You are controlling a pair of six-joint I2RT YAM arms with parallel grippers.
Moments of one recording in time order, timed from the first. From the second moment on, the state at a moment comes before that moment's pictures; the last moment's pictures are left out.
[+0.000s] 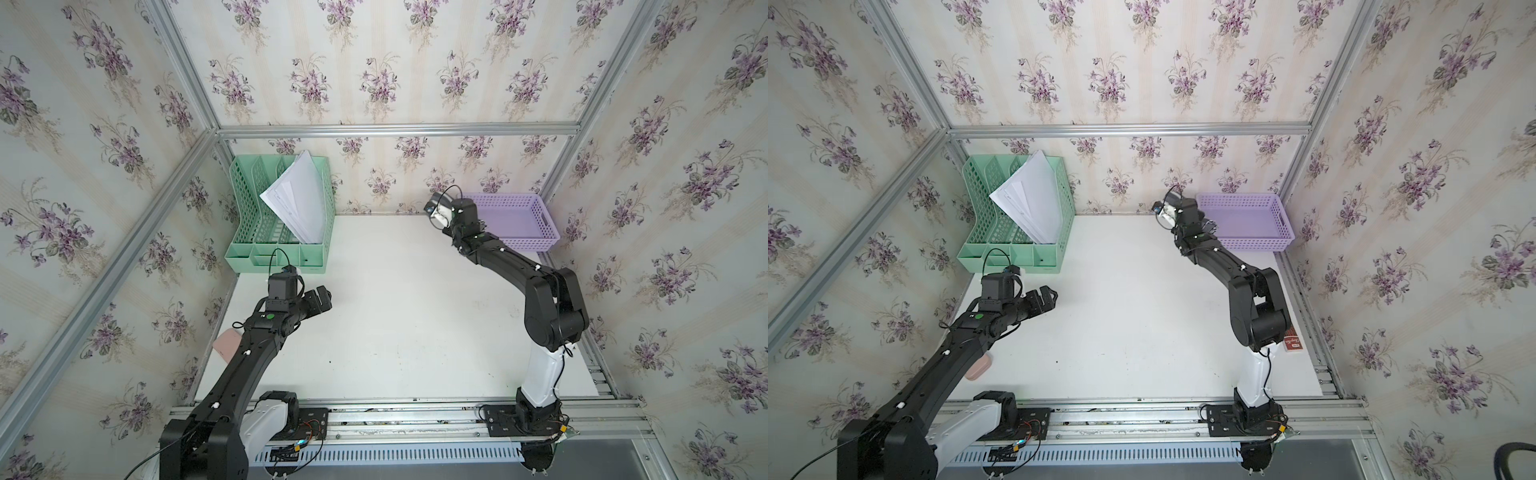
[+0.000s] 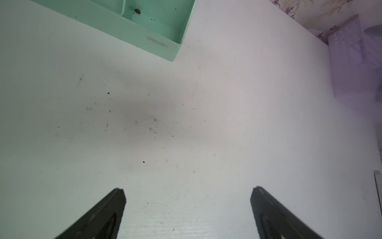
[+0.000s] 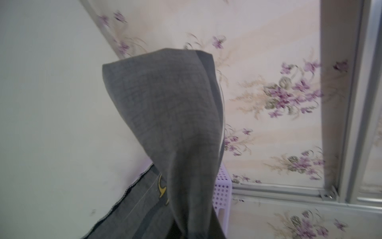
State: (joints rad) left arm -0.05 1.04 0.63 -0.43 0.14 -0.42; right arm 0.32 1.99 1.57 0.03 0.43 -0.99
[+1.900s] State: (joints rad) left arm -0.06 1.11 0.23 0.41 -0.24 0.00; right arm 0.07 1.14 0.40 0.18 0.21 0.08
